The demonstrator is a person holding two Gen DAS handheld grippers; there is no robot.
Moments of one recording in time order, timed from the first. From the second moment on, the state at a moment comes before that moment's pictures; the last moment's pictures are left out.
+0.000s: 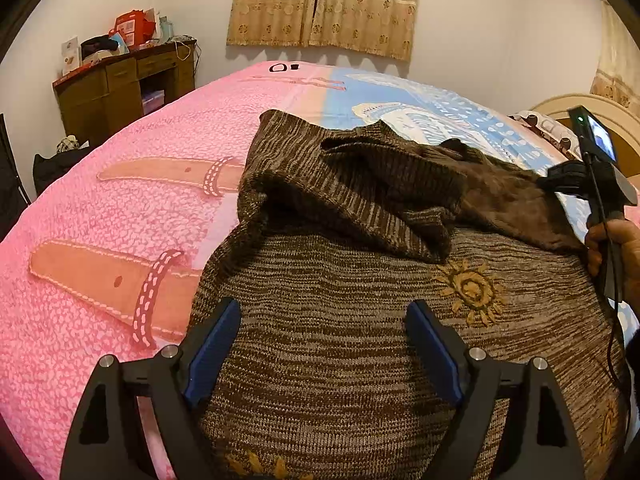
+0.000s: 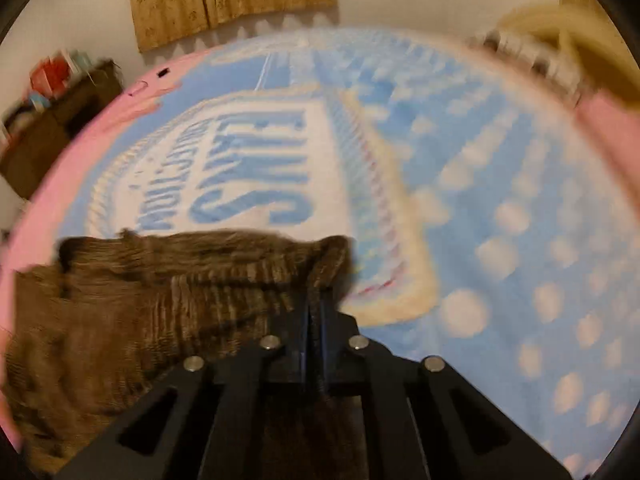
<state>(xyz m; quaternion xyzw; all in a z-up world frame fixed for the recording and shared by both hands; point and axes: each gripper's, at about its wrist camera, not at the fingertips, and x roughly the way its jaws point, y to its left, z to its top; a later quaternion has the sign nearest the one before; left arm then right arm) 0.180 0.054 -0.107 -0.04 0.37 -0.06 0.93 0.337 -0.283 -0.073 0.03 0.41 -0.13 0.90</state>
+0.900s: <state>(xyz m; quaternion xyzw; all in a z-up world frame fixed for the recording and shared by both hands) 0.171 0.073 -0.106 -0.10 0.35 -0.09 0.93 0.331 -0.021 -0.087 -0.17 0.47 0.17 0.85</state>
